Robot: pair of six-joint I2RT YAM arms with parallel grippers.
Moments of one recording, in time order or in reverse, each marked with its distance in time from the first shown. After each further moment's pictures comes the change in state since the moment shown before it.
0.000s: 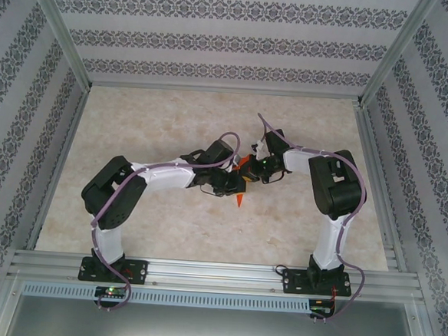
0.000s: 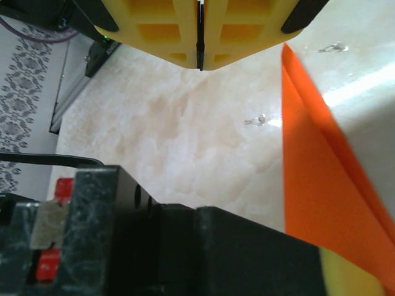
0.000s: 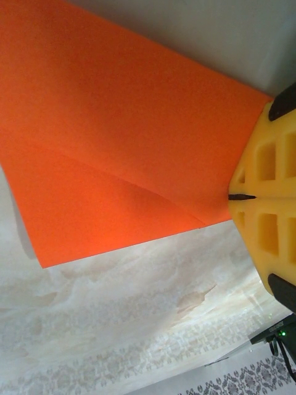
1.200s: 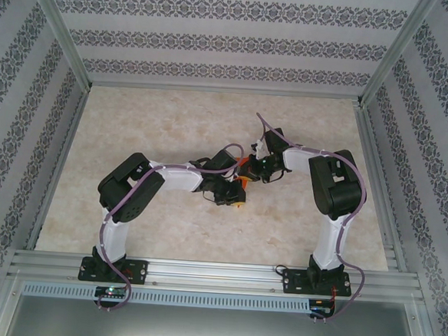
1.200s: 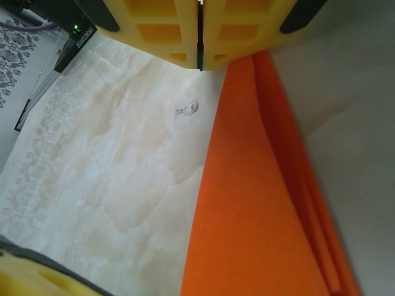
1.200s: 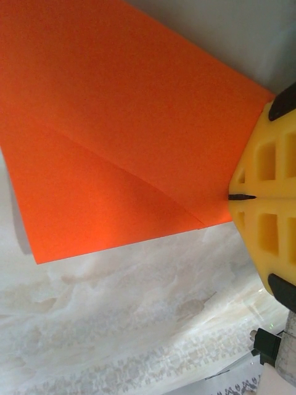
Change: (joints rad) left arm -0.018 0.127 -0.006 0.020 0.006 -0.037; right arm 0.003 0.000 0.025 -0.053 0.033 -0.034
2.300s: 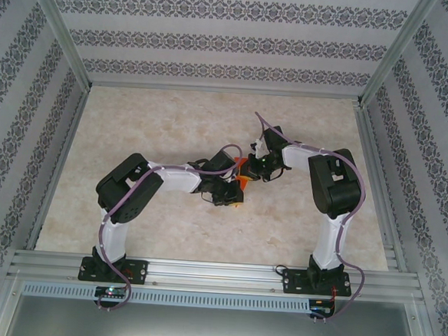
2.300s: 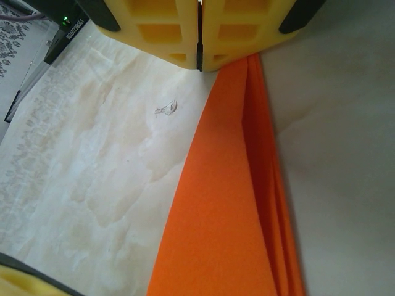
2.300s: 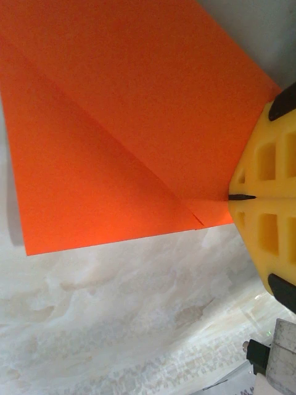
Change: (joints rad) left arm 0.001 -0.018 -0.033 0.011 -0.035 0.000; right arm 0.002 0.015 0.045 -0.075 0.018 -0.035
